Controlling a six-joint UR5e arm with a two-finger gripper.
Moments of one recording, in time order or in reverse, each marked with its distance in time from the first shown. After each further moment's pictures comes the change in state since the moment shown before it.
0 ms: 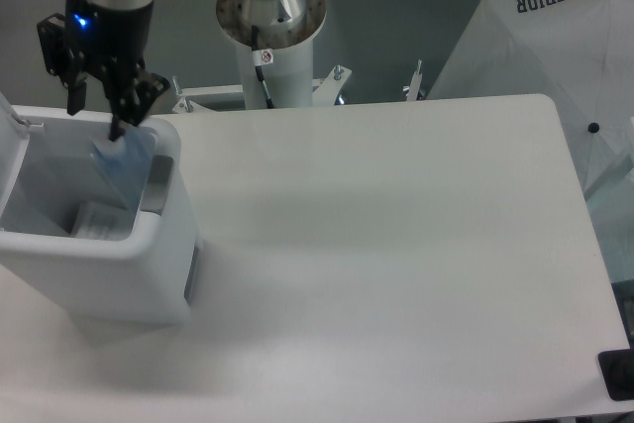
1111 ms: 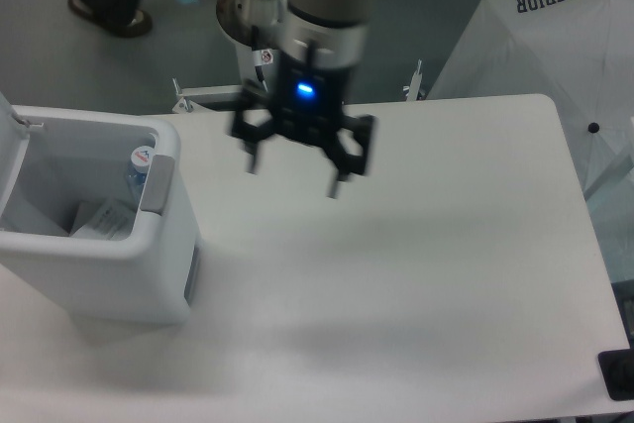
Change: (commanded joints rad) arm 0.413 -0.126 -0.057 0.201 0.101 0.290
